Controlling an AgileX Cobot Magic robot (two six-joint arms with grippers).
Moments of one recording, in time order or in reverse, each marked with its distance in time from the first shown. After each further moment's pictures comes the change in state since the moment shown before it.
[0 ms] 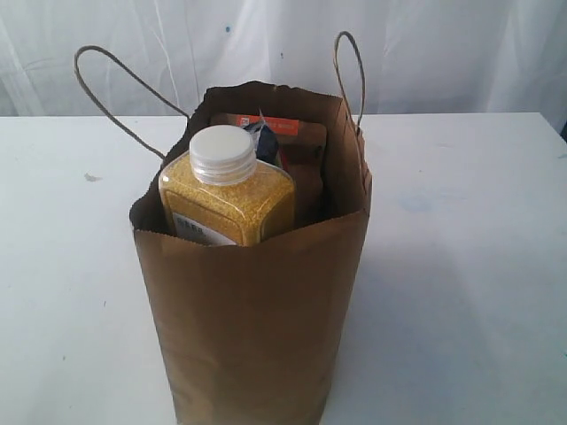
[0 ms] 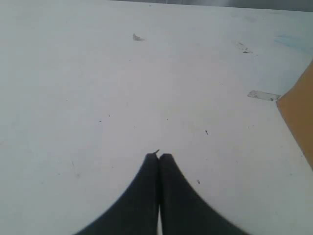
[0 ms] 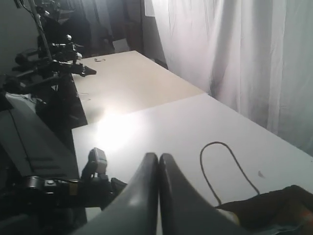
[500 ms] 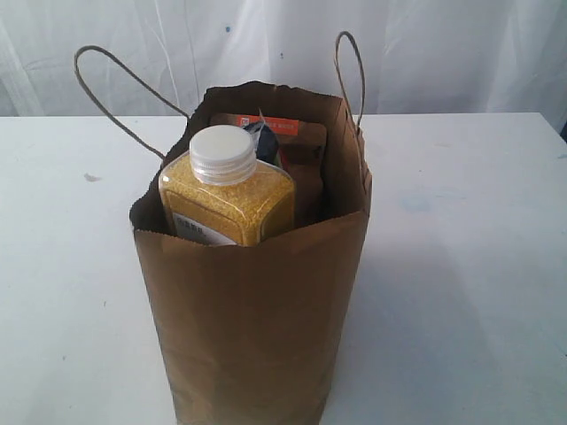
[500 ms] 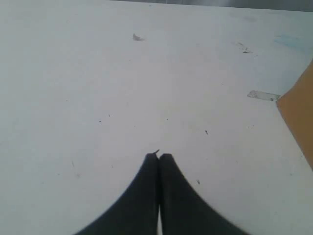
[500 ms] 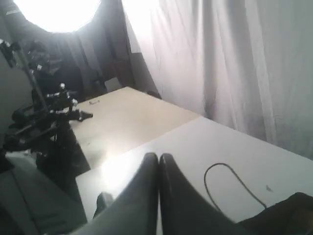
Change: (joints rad) left arm 0.000 0.000 0.000 0.000 0.000 0.000; right arm 0.000 -0.064 0.007 -0.004 -0.136 0.207
